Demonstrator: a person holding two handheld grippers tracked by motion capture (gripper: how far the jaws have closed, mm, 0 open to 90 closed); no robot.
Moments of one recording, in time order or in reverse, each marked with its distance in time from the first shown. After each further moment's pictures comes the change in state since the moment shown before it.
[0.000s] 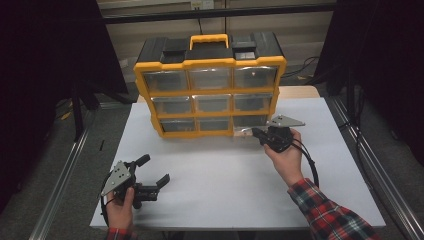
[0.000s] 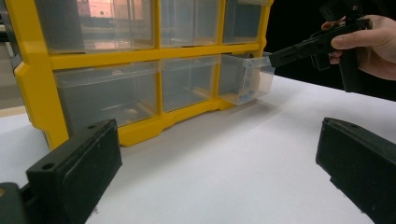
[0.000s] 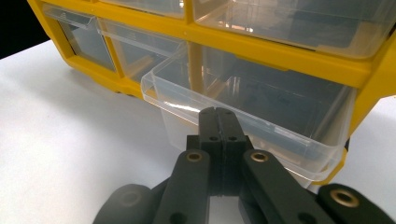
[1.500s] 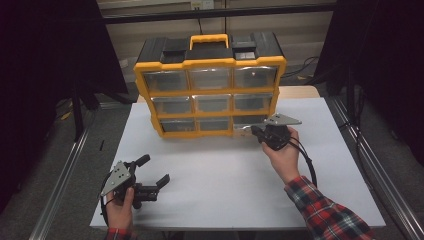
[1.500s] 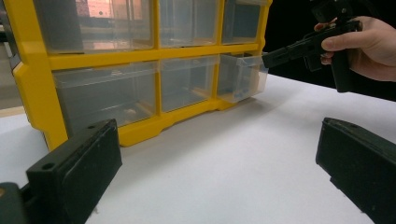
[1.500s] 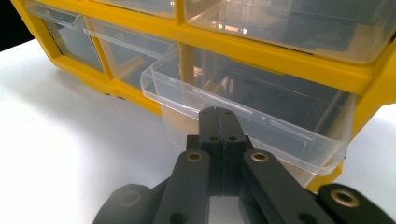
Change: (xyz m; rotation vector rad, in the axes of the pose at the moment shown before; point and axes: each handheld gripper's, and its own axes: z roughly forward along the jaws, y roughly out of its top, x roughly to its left) left arm -0.001 0.000 0.000 -0.001 0.000 -0.006; right arm 0.000 0.002 0.009 0.004 -0.028 -0.008
